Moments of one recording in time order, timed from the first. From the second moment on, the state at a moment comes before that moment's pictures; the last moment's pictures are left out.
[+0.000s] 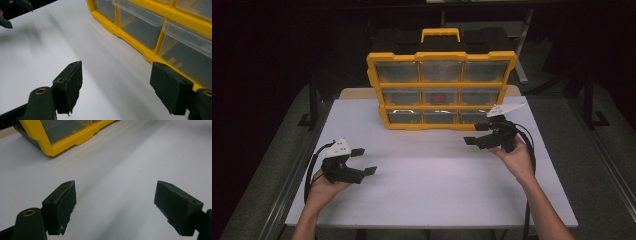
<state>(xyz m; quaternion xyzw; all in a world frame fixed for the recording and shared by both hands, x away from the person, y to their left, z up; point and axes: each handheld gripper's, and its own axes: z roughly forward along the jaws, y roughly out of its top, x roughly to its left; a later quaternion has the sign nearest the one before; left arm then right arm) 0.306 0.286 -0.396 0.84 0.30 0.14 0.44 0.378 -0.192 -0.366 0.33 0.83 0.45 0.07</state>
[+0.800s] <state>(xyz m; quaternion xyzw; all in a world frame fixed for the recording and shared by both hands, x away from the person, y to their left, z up) 0.294 0.293 -0.401 0.84 0.30 0.14 0.43 0.355 -0.218 -0.385 0.36 0.82 0.44 0.08</state>
